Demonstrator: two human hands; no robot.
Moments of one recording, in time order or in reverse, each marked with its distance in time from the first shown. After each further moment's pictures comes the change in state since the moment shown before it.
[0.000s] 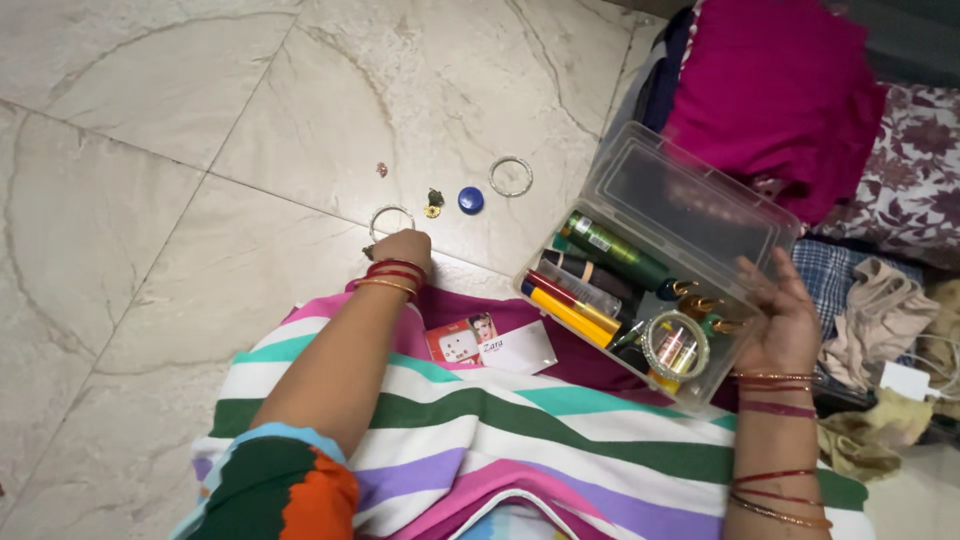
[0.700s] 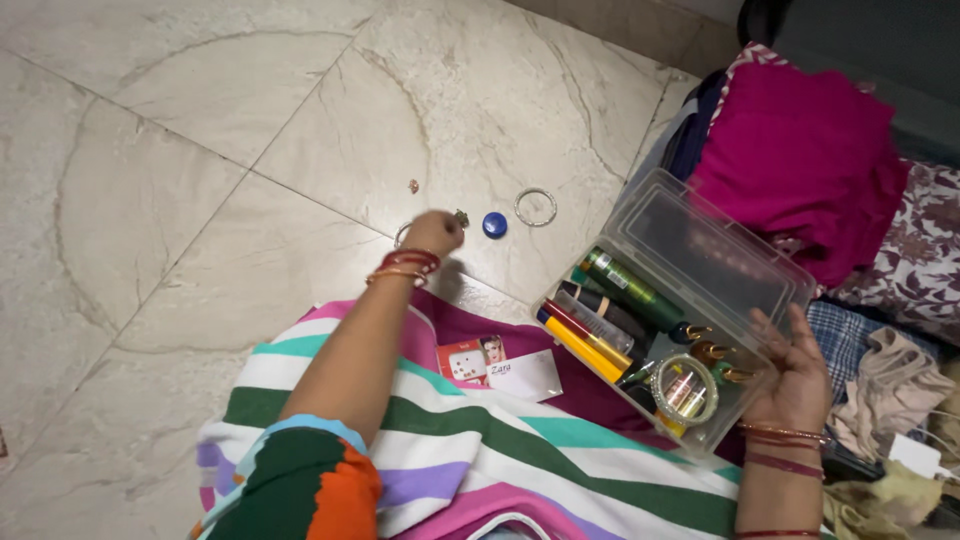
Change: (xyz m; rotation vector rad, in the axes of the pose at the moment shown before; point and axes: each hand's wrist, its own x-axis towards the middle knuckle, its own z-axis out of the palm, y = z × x) left_hand 0.034 -0.016 -0.023 -0.738 0.282 0.123; right_hand 0.019 0.013 -0.025 0.026 -0.092 -0.011
